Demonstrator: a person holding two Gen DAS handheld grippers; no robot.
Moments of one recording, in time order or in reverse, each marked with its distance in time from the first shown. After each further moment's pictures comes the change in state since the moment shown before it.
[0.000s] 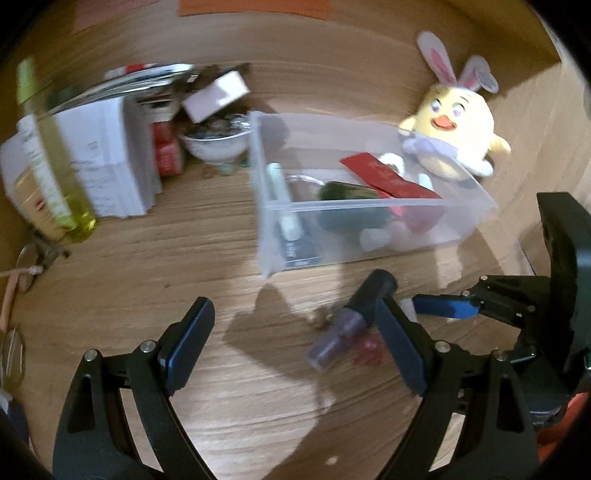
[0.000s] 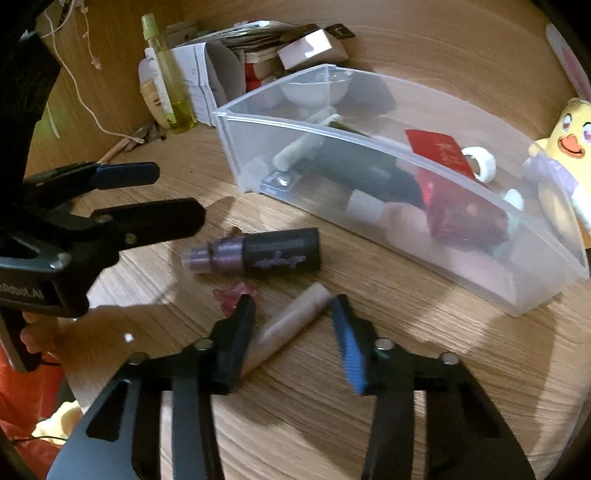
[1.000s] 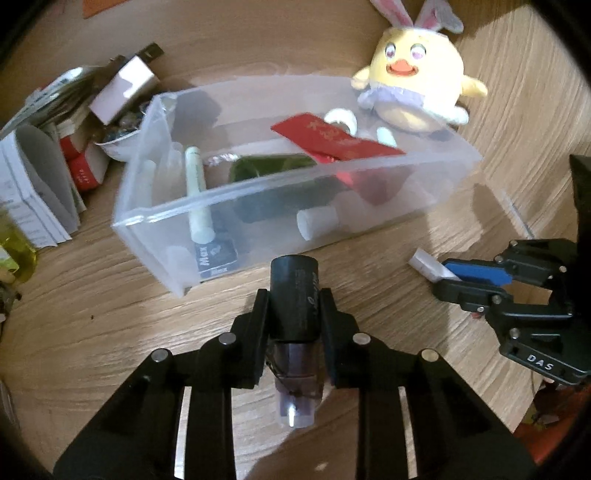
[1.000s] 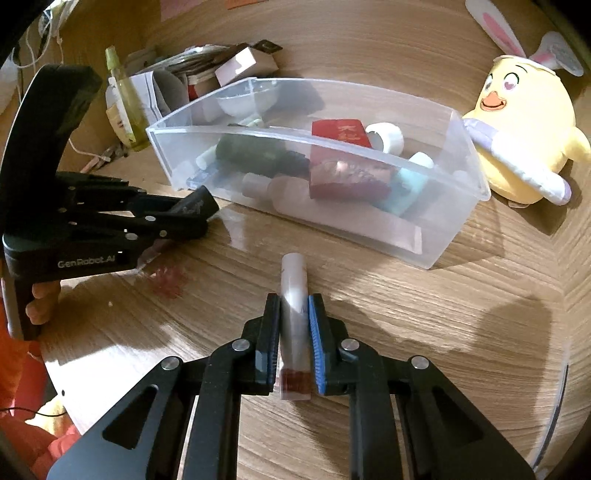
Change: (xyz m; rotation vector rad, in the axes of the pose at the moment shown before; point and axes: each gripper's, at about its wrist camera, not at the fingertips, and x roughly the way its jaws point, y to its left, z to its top) left arm 0.044 -0.043 0.007 0.128 0.093 -0.072; right arm -0.035 -0.056 -0.030 0.081 -0.076 -0.085
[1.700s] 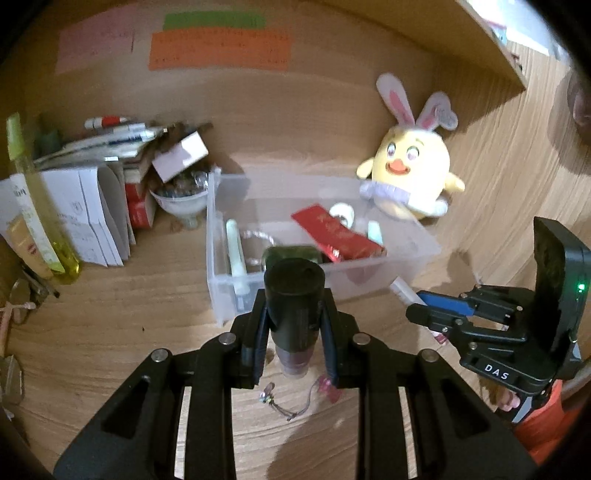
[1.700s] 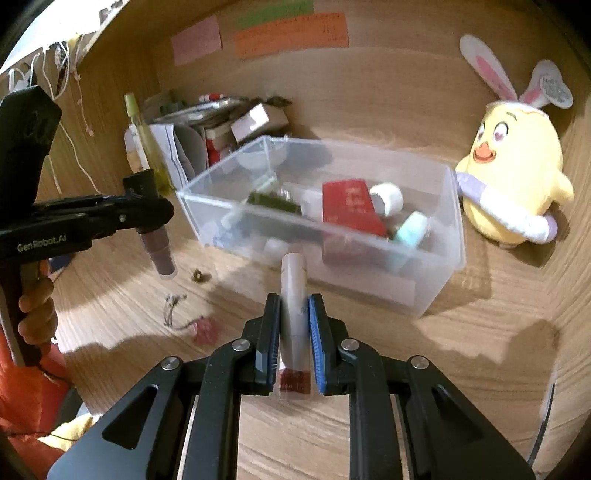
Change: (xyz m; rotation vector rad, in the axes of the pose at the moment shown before) left arm -0.085 0.013 0.014 -0.123 -0.234 -0.012; right arm -0.040 0.010 0.023 0.013 -0.156 0.025
